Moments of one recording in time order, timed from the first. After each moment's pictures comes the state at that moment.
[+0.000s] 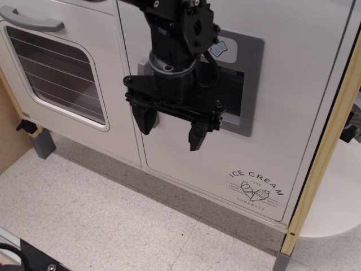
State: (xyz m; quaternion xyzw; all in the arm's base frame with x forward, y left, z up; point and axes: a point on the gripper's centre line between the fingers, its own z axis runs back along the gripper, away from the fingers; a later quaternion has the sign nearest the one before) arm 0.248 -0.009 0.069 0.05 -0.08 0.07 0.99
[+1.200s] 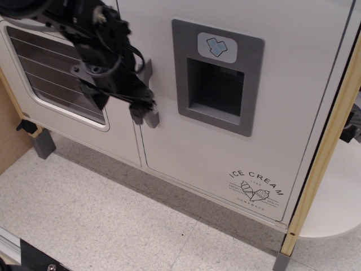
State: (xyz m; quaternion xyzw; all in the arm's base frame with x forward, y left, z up) arm 0.276 0.090 0.045 0.07 -0.20 0.05 0.98
